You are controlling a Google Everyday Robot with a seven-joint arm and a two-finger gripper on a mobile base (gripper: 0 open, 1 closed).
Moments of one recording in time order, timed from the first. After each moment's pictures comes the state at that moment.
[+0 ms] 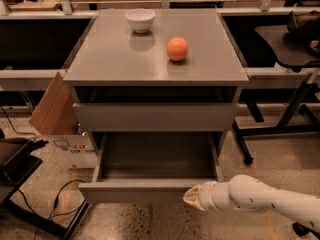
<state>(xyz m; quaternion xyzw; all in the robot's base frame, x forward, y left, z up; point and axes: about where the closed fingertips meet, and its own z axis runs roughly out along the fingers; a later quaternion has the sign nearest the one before) 0.489 -0.116 0.433 -0.55 0.76 0.16 0.32</state>
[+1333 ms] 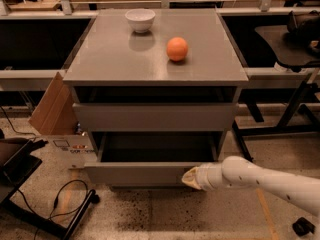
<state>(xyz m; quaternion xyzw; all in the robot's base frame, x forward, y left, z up) 0.566 -0.118 0.419 -0.55 0.76 0.14 0.33</state>
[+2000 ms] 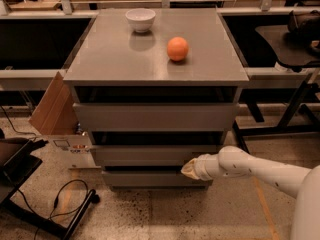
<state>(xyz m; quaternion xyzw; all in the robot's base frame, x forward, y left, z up) 0.618 -0.120 0.412 -0.54 0.76 0.14 0.33</state>
